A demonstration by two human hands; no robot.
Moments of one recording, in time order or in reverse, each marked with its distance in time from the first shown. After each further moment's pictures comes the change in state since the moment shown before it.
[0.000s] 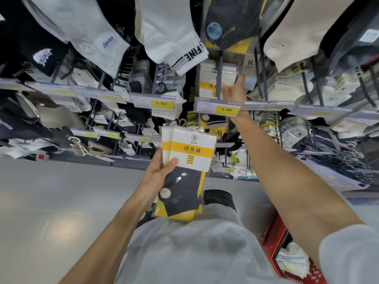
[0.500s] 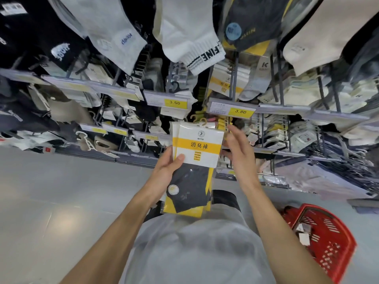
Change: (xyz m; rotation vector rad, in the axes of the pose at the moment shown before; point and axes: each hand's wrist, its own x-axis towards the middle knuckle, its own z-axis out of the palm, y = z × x) left_hand 0.004 0.007 -0.002 -0.096 -0.032 0.003; right_hand -0.170 0.012 -0.001 0.519 -0.159 0.098
